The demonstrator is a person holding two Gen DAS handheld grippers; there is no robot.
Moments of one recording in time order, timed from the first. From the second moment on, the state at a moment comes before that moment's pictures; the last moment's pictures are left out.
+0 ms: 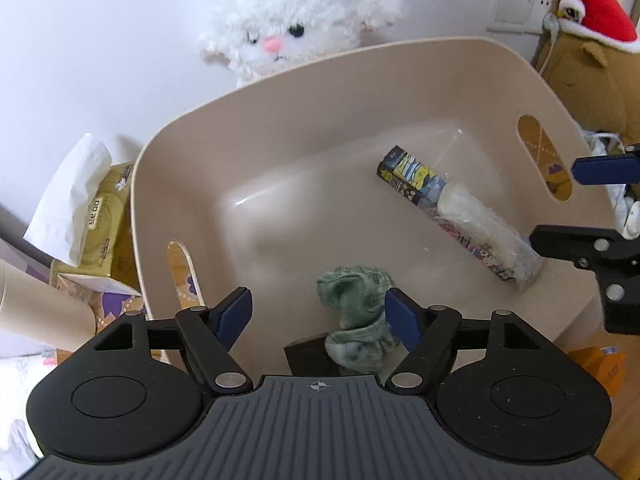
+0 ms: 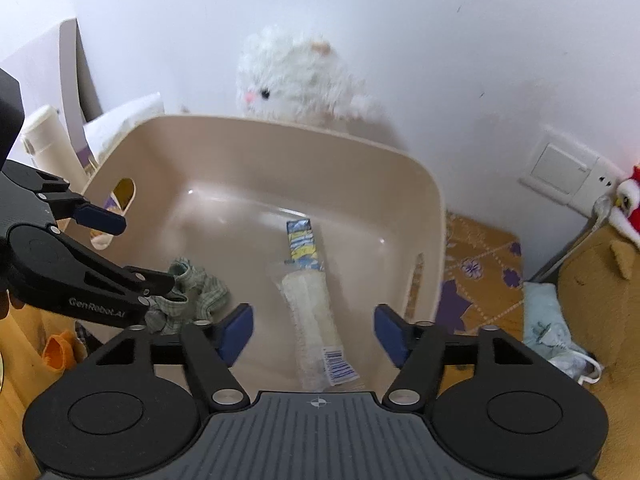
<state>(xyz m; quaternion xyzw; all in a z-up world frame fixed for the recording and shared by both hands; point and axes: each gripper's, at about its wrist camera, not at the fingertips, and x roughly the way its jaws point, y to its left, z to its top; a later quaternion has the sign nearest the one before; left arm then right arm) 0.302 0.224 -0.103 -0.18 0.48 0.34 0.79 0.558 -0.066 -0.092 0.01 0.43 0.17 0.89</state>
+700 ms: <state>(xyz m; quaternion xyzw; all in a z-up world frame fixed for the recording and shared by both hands) 0.282 0.181 -0.038 -0.20 0.42 0.35 0.81 0.483 -0.127 -0.065 -0.01 0.39 0.16 0.91</state>
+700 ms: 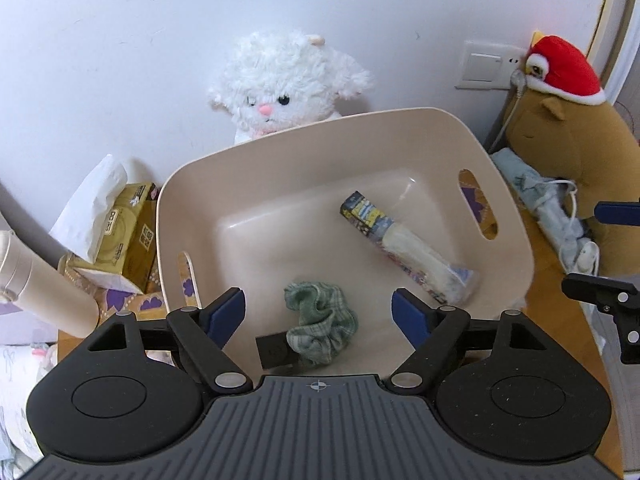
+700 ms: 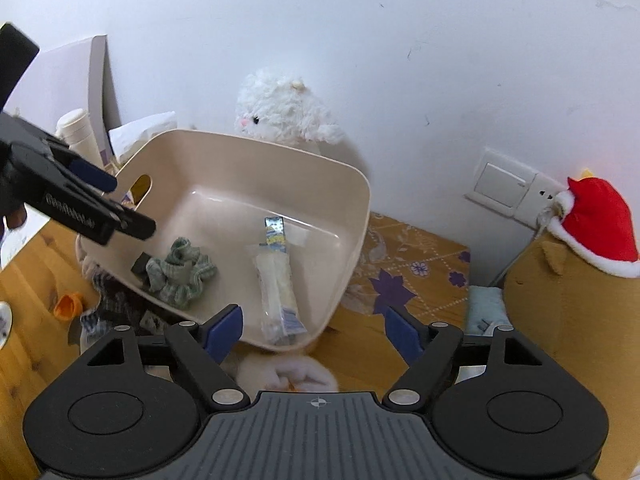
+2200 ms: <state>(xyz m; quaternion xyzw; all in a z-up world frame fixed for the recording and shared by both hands) 0.232 0.024 -0.131 -0.26 0.51 0.35 0.75 0.373 -0.152 -0.188 -0.07 0.43 0.24 0.87</state>
